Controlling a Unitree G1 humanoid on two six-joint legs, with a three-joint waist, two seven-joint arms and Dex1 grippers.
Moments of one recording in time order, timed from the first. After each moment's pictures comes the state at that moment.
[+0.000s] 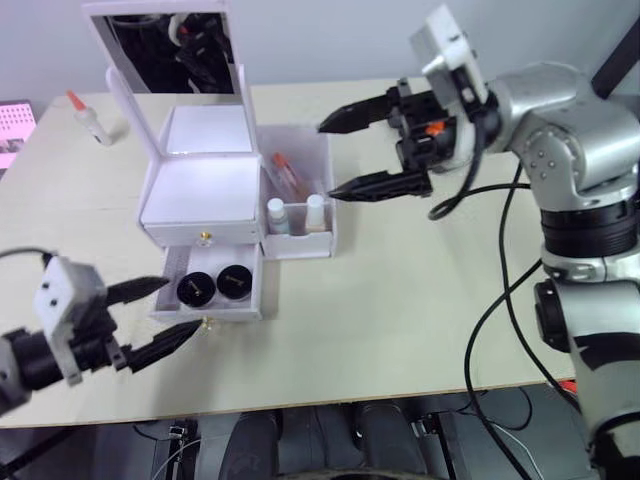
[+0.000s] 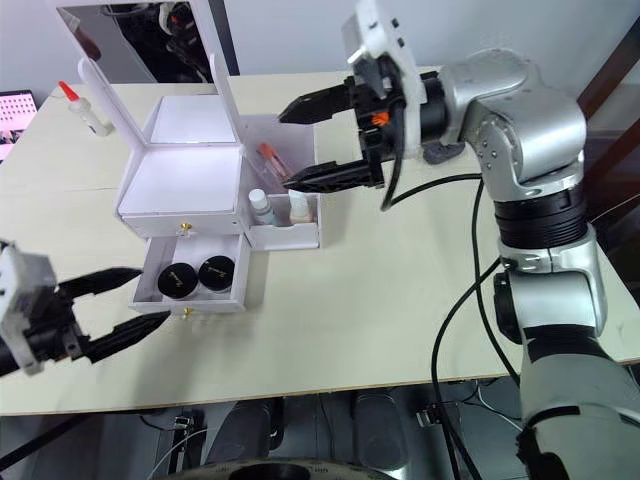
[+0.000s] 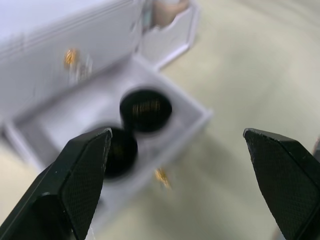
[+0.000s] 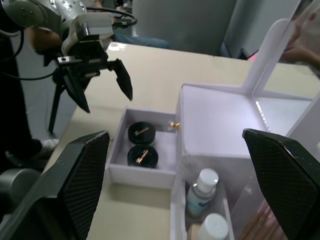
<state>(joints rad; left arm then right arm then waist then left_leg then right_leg) 0.53 0.70 0.84 -0.82 -0.82 0.77 -0.89 -1.16 -0.66 0.15 0.09 0.53 0.67 1.43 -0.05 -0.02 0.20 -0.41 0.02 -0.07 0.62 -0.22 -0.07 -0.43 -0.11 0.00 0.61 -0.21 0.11</state>
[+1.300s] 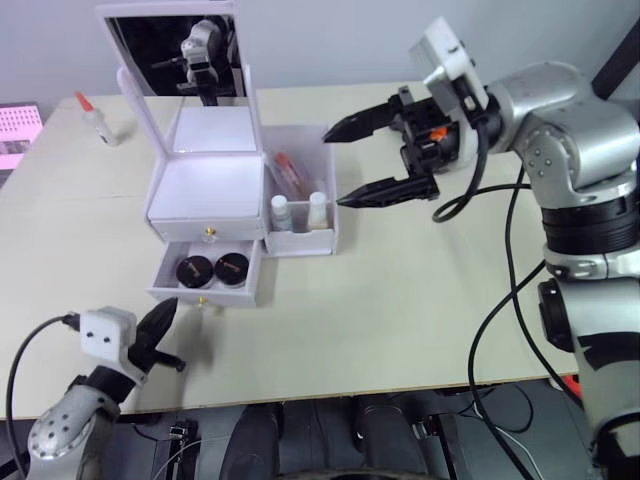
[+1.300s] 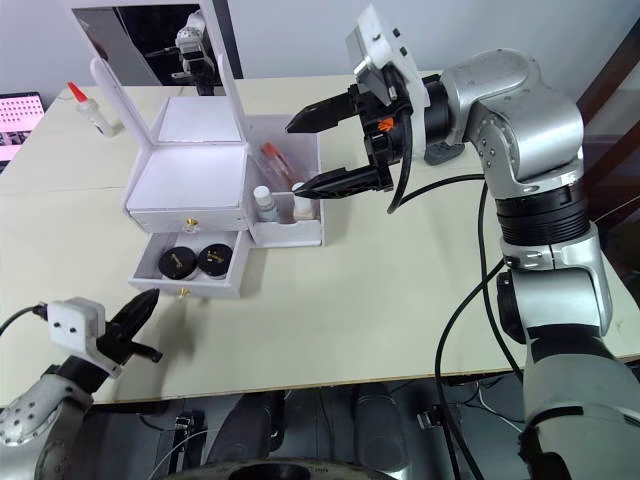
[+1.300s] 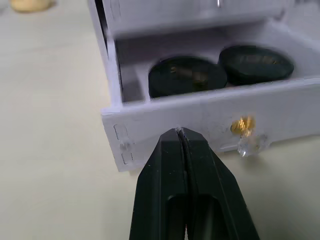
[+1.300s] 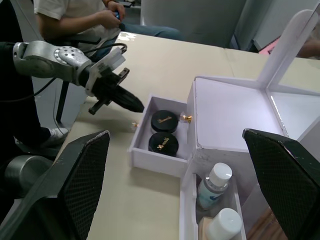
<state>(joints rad) 0.38 0.32 0.41 -0.44 -0.36 0.18 -0.56 -1.17 -0.65 0.17 0.10 0.49 0.65 1.44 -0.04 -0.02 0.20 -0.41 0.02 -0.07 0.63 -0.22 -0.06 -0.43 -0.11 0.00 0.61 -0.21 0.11</state>
